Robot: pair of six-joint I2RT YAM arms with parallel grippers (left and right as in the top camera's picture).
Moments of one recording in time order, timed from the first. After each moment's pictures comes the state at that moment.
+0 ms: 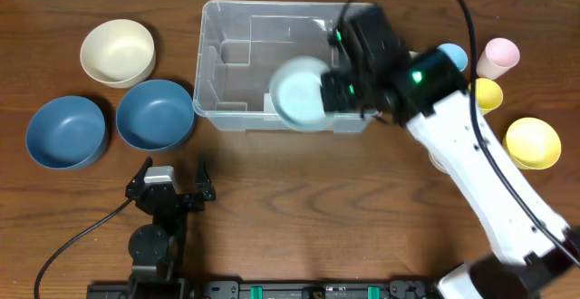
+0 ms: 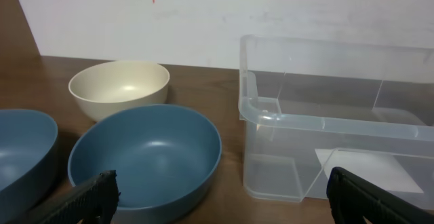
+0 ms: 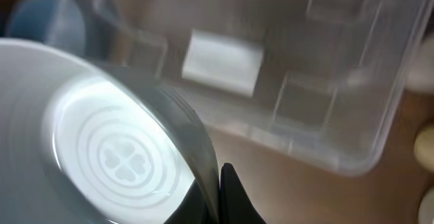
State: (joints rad) left arm -0.06 0.01 0.03 -0.12 -0.08 -0.09; right arm 0.56 1.71 1.87 -1.17 -0.03 0.39
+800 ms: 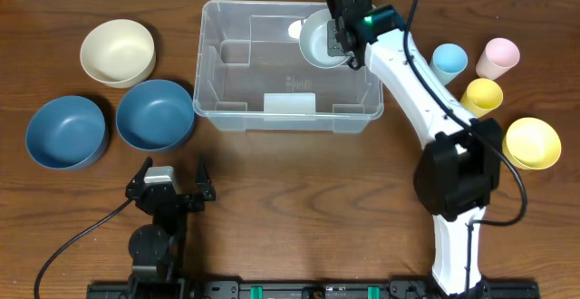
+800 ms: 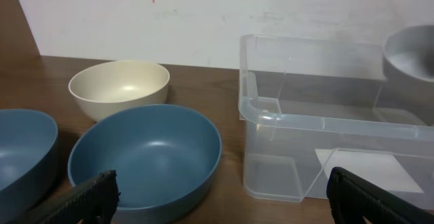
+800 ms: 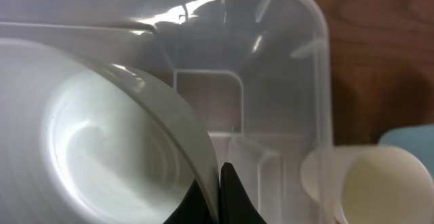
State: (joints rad) left arm -0.06 0.01 0.03 -0.12 -0.08 -0.09; right arm 0.42 2.18 2.00 -0.87 0.32 0.36
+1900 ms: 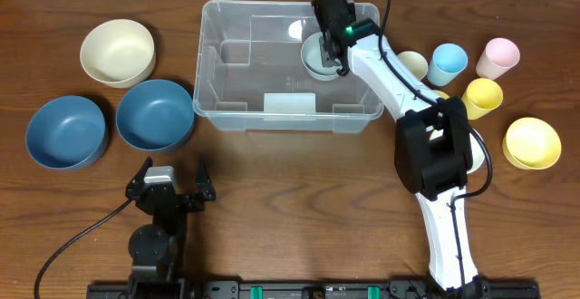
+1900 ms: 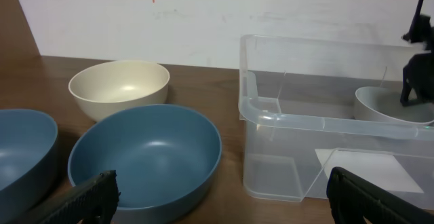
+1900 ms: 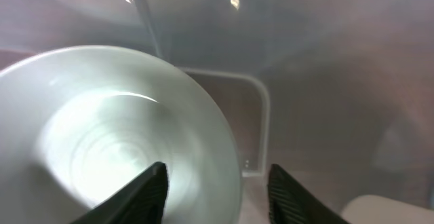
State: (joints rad) left arm -0.06 0.01 0.03 -0.12 -0.08 -0.09; right arm 0.41 2.37 2.04 -0.78 0.35 0.27
